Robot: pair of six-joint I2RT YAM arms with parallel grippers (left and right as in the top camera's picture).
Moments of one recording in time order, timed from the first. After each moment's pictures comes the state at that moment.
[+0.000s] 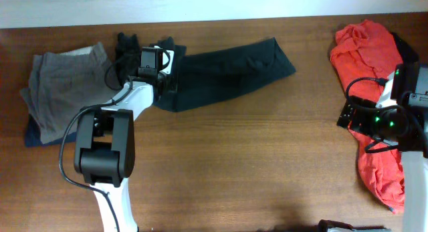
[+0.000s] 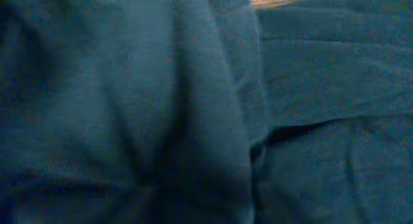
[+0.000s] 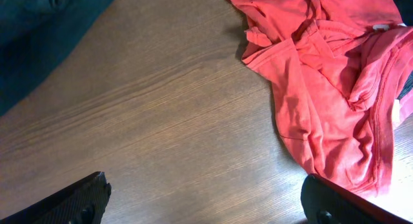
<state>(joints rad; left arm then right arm) -0.16 2.18 1.42 -0.15 0.07 0.02 -0.22 1.24 1.50 -1.40 0.03 0.22</state>
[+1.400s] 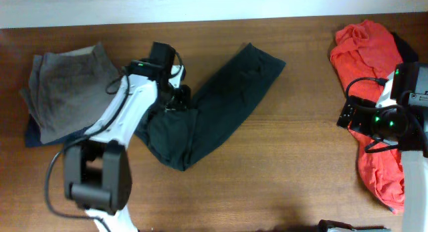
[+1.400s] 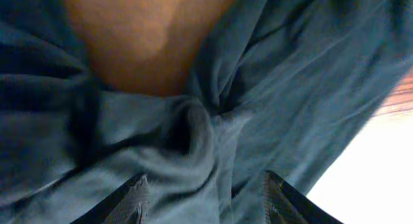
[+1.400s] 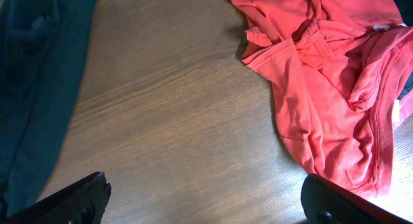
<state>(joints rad) -0.27 1.95 1.53 -0.95 0.19 -0.17 -0.22 1.24 1.50 -1.40 0.03 0.22</state>
